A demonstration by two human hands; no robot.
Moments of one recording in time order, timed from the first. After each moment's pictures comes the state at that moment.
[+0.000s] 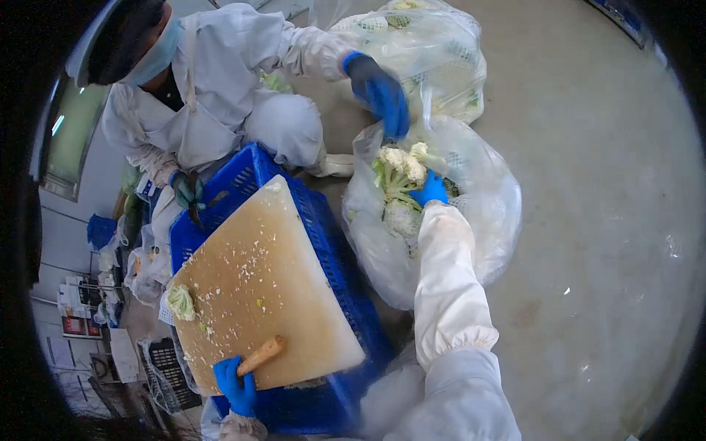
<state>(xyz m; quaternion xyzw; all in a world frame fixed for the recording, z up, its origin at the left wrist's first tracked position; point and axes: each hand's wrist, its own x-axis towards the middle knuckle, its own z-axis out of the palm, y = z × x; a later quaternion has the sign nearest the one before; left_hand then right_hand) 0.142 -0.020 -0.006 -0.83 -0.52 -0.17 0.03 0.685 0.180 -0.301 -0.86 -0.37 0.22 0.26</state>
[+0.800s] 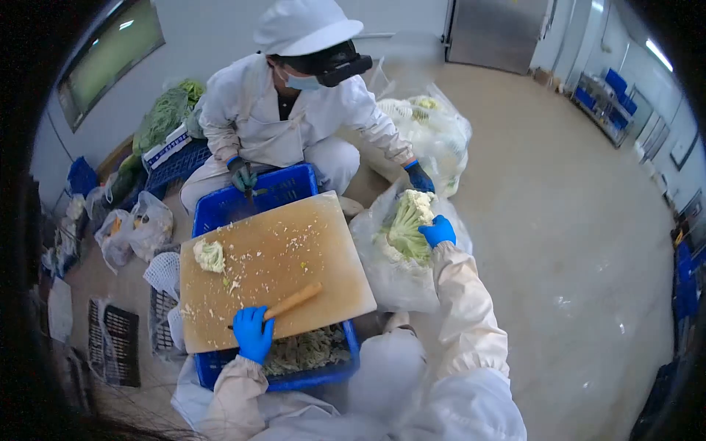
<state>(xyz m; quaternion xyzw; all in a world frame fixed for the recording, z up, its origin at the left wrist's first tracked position) 0.132 -0.024 0.001 -0.82 -0.50 -0.27 0.00 0.653 0.057 -0.033 -0.85 -0.41 0.15 0.30</state>
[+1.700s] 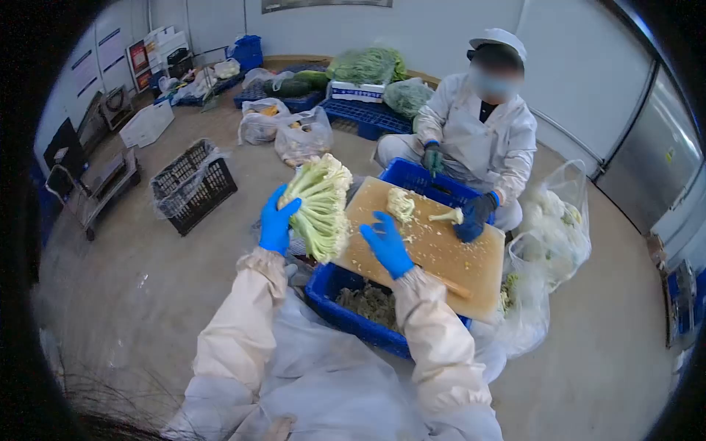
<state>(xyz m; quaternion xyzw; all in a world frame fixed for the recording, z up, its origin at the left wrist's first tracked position) -0.140 -0.063 0.114 -0.36 -0.46 -0.75 -0.31 0.111 -0.026 0.131 -0.42 -0.61 0.54 0.40</state>
